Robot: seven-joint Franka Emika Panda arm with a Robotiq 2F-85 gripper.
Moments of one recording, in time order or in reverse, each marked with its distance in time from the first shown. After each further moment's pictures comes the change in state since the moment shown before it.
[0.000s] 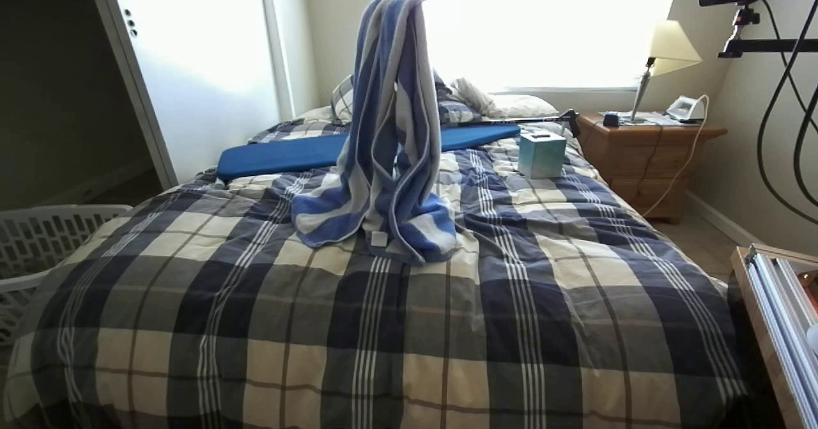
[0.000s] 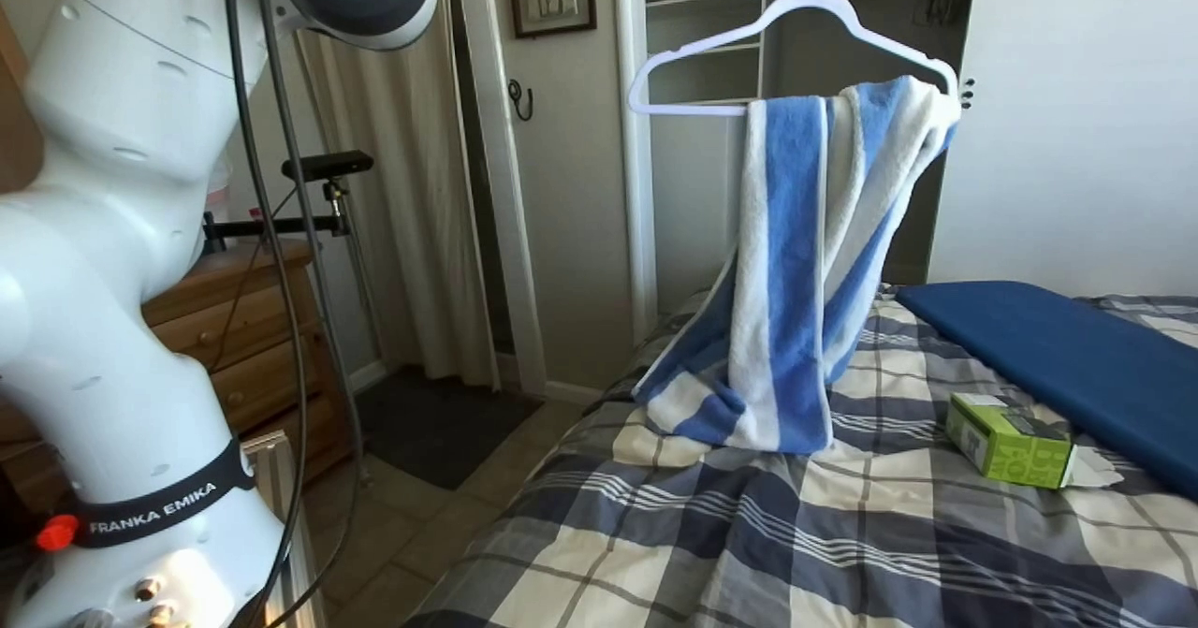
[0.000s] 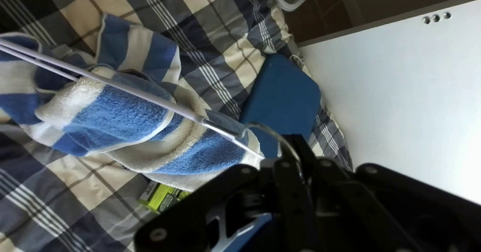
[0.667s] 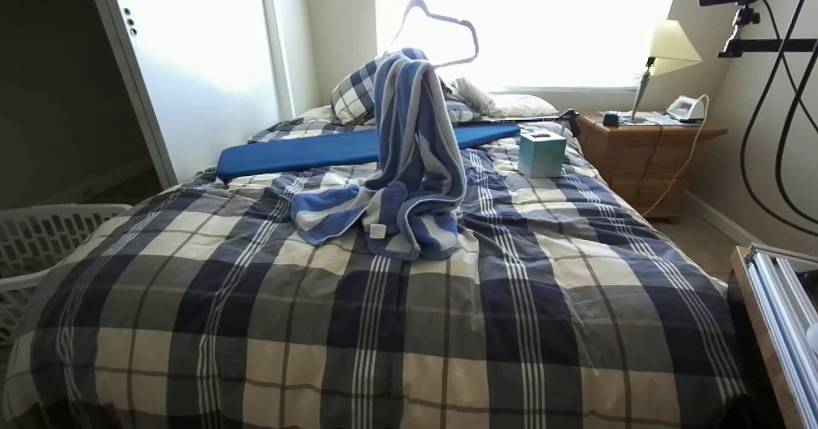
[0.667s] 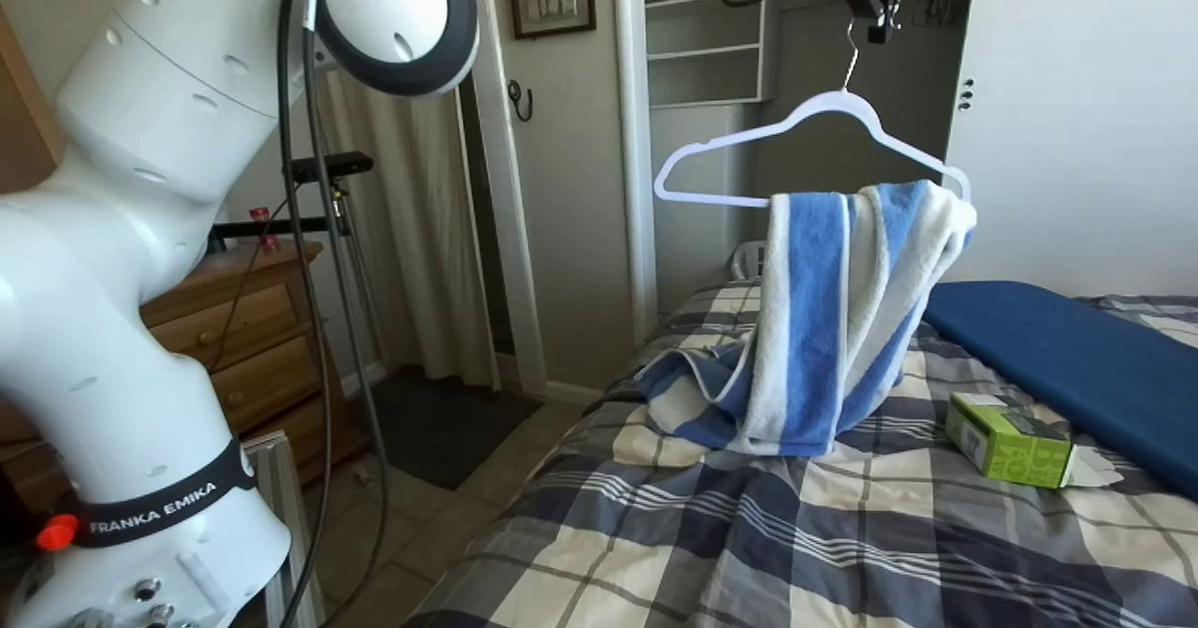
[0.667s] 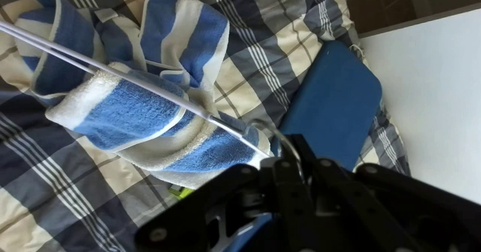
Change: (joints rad) arm -0.032 0.146 -0.015 -0.001 -0.001 -0.030 -0.123
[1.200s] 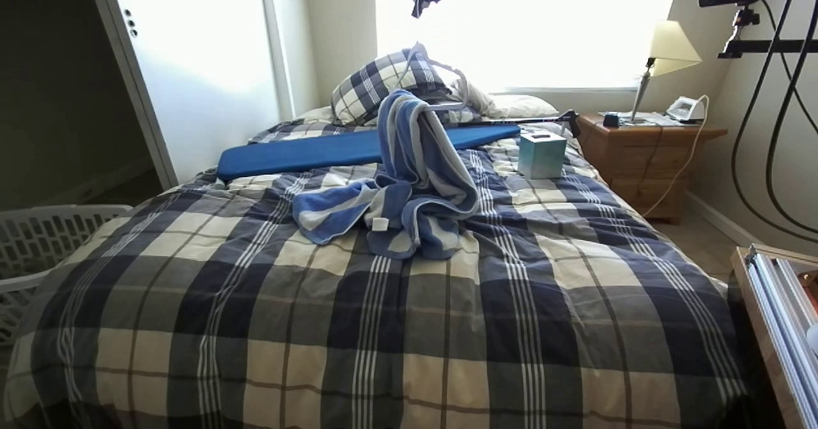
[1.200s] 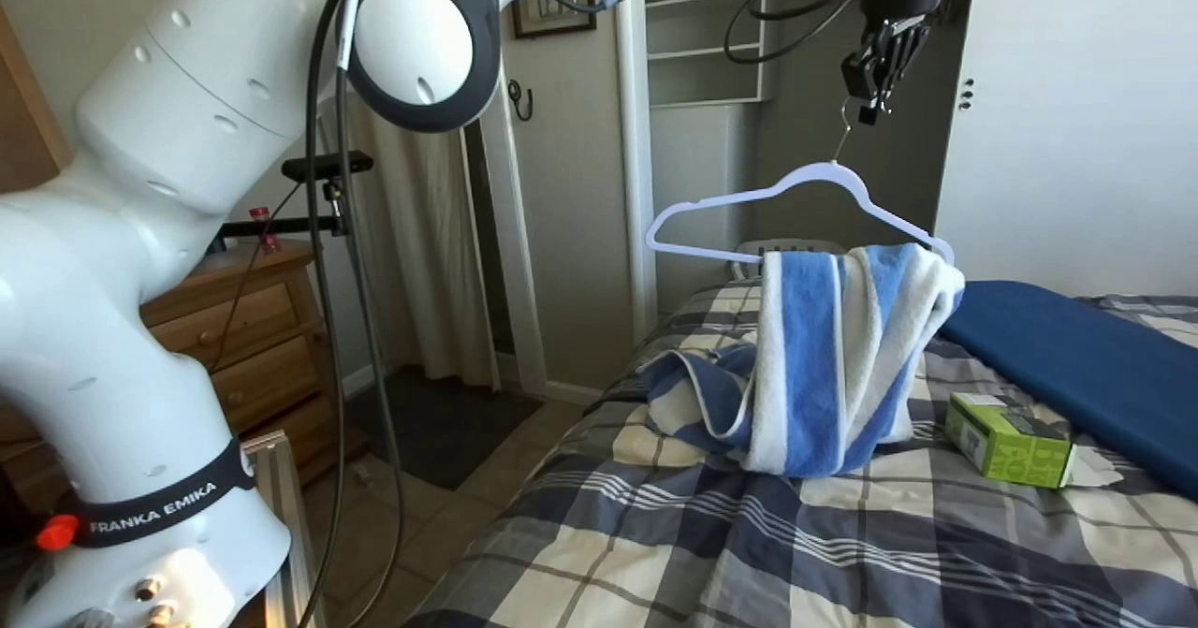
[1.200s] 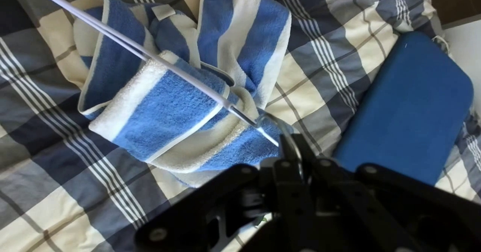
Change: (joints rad) arm -0.003 0.086 -0.017 -0.001 -0.022 -0.091 0.000
